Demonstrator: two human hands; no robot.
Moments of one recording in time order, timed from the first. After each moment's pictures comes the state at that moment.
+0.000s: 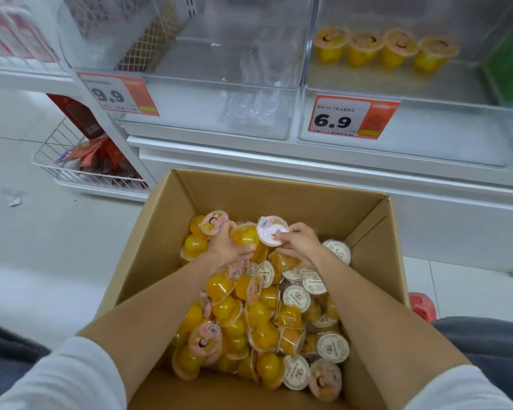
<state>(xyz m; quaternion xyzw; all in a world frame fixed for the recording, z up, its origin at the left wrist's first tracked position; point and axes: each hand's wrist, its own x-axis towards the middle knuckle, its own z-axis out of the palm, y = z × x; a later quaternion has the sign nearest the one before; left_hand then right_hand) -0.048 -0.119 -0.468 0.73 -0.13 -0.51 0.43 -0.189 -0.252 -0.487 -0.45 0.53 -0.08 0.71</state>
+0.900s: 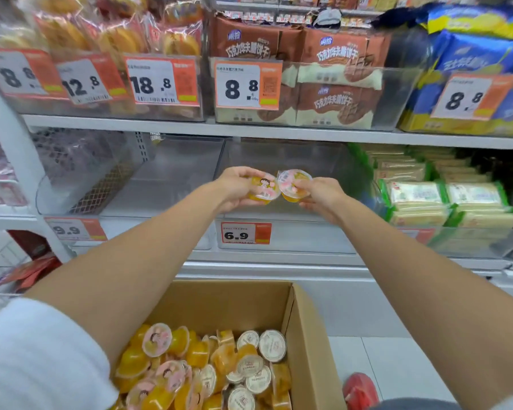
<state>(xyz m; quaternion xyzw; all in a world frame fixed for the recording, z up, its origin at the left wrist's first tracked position) -0.114 -0.308 -0.138 0.62 -0.36 -0.47 0.52 -0.279 -0.396 -0.151 -0.55 0.47 -0.33 0.60</state>
